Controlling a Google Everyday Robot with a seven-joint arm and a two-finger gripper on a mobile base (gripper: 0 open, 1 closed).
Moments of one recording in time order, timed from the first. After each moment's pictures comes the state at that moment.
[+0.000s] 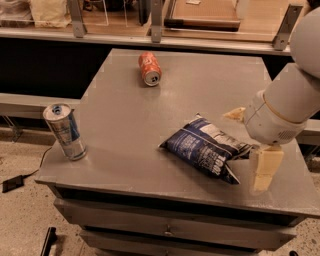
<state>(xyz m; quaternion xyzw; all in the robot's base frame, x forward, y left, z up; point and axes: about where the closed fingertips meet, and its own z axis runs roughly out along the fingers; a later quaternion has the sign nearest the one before) 0.423 -0.172 0.846 -0.75 0.65 0.06 0.12</state>
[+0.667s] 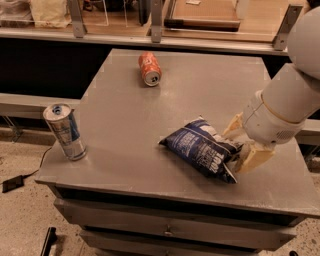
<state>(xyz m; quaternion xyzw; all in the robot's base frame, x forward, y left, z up) 0.423 -0.170 0.845 -0.75 0.65 0.06 0.12</state>
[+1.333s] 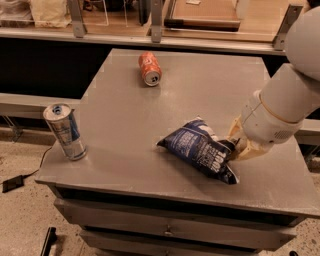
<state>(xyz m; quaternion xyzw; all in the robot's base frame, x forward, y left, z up) 0.423 -0.168 0.844 -0.75 0.65 0.06 0.12</state>
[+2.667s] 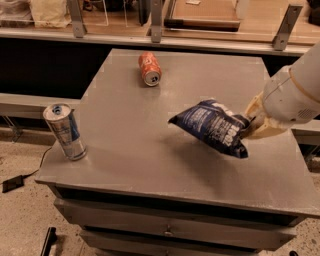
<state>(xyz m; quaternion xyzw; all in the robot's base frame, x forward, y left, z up) 0.451 -0.191 0.886 -0.71 0.67 0.05 0.19</state>
